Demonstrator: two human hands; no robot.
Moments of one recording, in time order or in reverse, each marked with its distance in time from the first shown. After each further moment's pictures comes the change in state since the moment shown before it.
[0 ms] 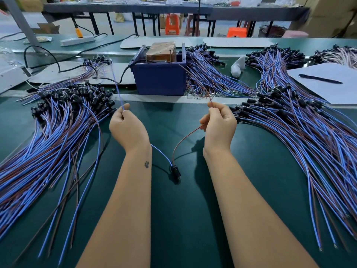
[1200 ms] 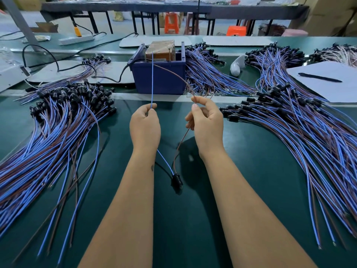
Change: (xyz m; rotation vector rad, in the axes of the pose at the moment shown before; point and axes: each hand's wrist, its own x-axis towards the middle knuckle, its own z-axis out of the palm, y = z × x) left_hand -0.010 -0.011 0.005 0.308 -0.401 0.110; right_hand -0.006 0.005 0.005 -0.192 -0.291 -0.151
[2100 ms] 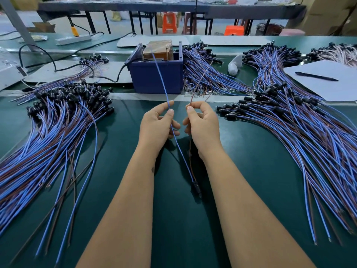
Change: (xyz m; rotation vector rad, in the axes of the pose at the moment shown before) left_hand -0.013 0.006 0.007 -0.105 -0.353 0.018; right_hand 0.000 0.002 -0.003 -0.118 -0.062 0.083
